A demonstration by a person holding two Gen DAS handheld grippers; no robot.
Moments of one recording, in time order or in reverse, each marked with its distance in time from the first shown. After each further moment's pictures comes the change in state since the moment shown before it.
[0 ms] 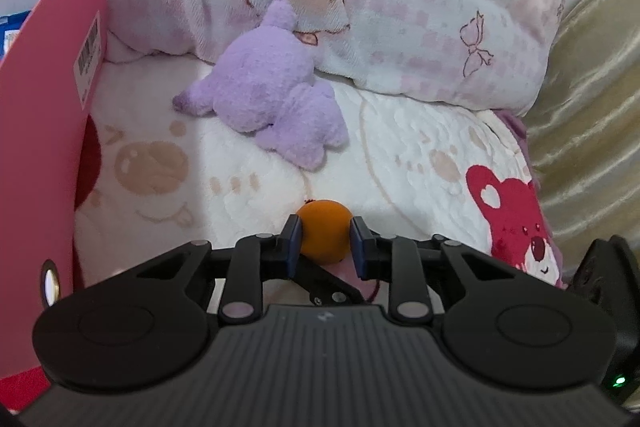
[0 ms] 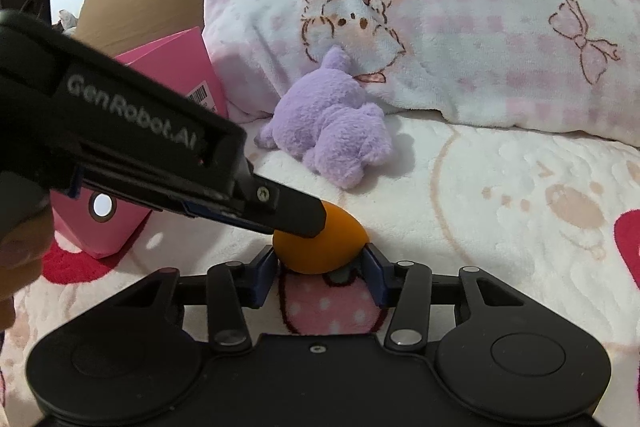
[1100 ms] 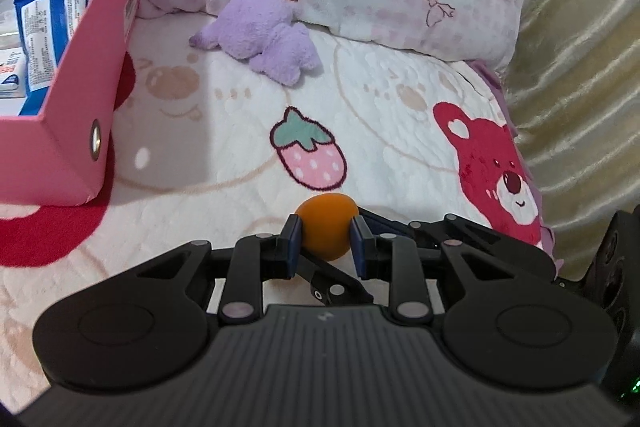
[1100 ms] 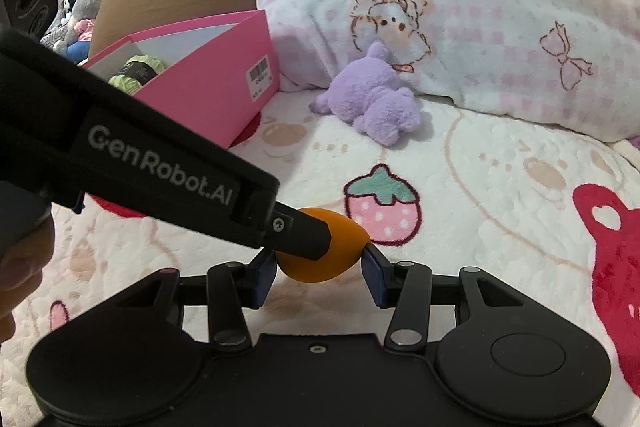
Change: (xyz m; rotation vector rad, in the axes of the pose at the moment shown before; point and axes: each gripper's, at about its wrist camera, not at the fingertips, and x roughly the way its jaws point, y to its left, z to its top) left arm -0.066 -0.030 -0.061 0.020 0.052 0.029; right arm -0.082 0.042 -0.011 -0.089 0.093 -0.027
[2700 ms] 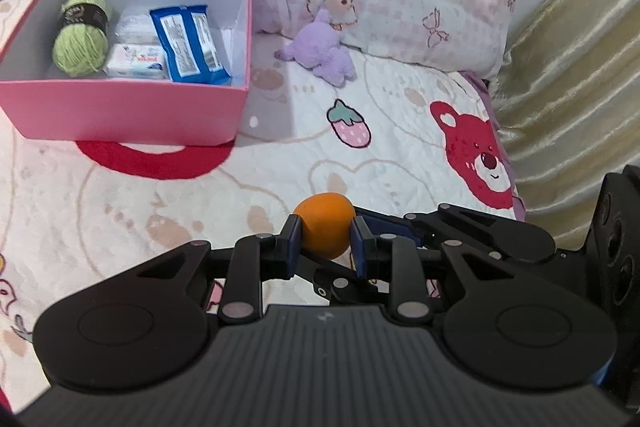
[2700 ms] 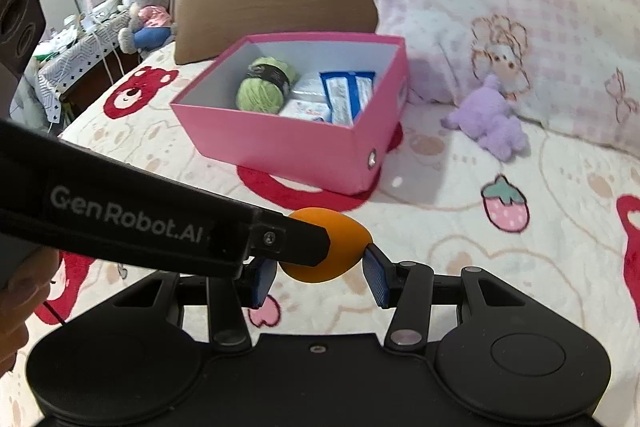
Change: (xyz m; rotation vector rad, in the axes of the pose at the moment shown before) left arm -0.175 0.028 -0.036 -0.035 -0.002 0.056; right arm -0.087 0.126 0.040 -0.017 0.092 0.150
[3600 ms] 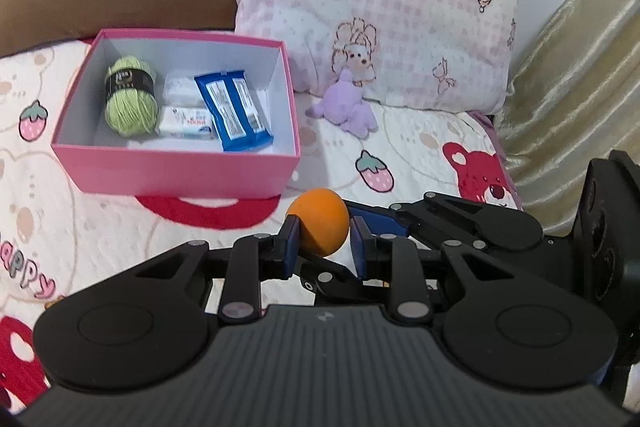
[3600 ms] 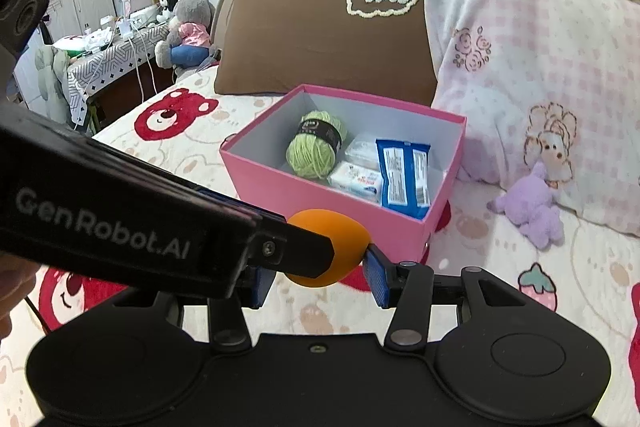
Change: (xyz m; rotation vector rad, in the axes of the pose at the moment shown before) left arm -0.067 0.028 0.026 0.051 -0.109 0.039; right arm 0.005 0.054 0.049 -0.116 -0.101 0.029
